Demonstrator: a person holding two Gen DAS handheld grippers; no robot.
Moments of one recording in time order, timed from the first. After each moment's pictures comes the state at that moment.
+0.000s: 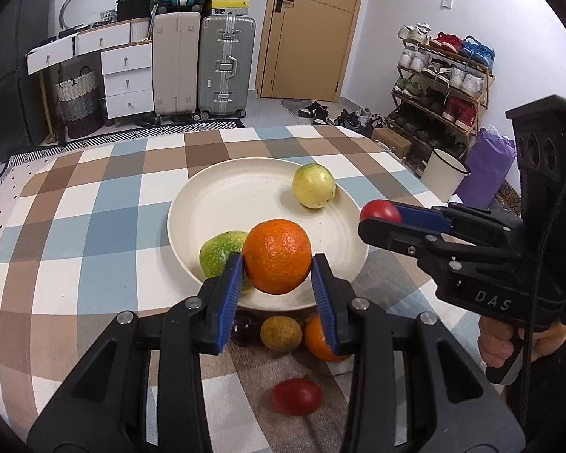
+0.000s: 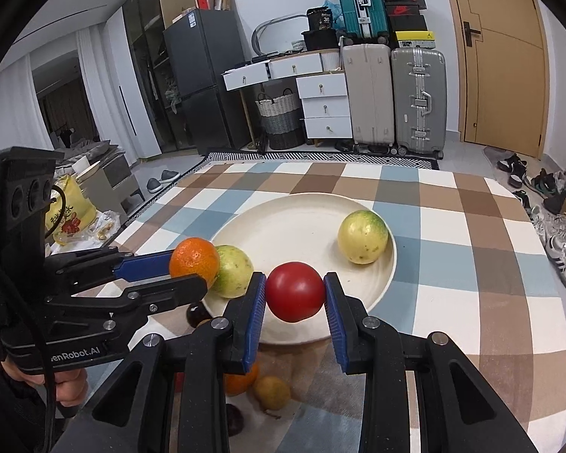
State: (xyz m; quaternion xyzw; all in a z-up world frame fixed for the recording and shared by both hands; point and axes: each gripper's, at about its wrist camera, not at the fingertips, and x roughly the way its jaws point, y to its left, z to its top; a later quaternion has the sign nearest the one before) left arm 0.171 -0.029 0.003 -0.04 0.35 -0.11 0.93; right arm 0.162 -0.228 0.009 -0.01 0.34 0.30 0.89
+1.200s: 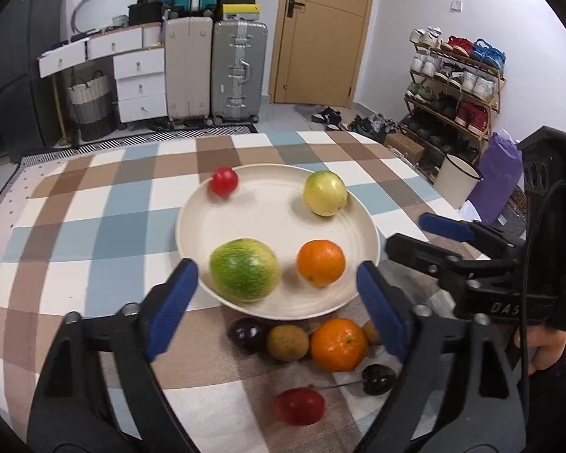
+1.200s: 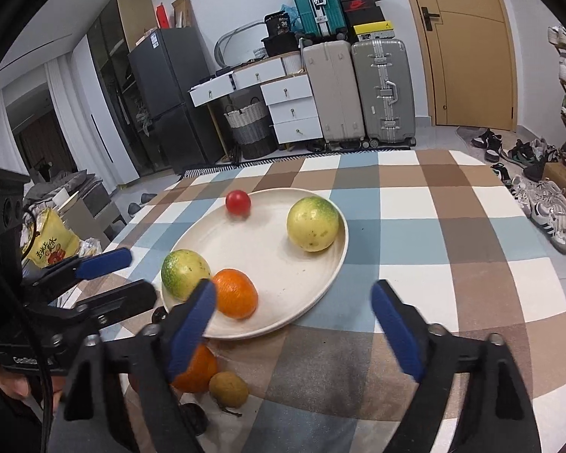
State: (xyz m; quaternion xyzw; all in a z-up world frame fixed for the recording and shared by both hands) left arm 0.173 -0.026 0.001 -0.03 0.34 -0.08 0.94; right arm 0.175 -0.264 -0.011 0.04 0.34 0.25 0.90
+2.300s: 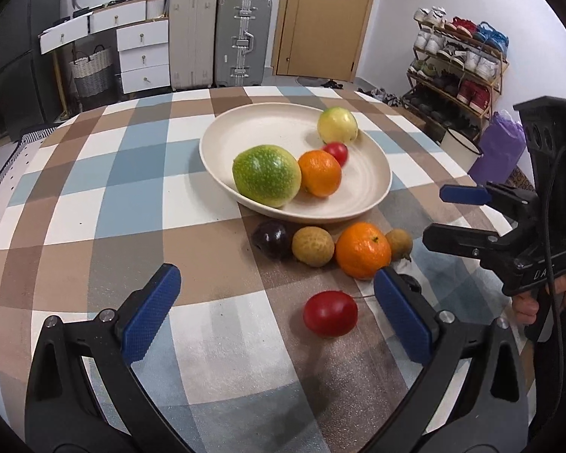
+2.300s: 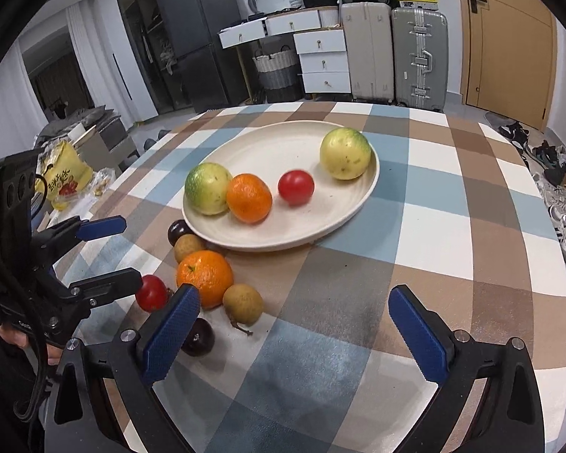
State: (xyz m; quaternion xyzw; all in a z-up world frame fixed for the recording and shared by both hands) left arm 0.128 -0.011 -0.035 -0.03 0.40 -0.09 0.91; right arm 0.145 -0.252 -0.027 -0.04 0.42 0.31 0.85
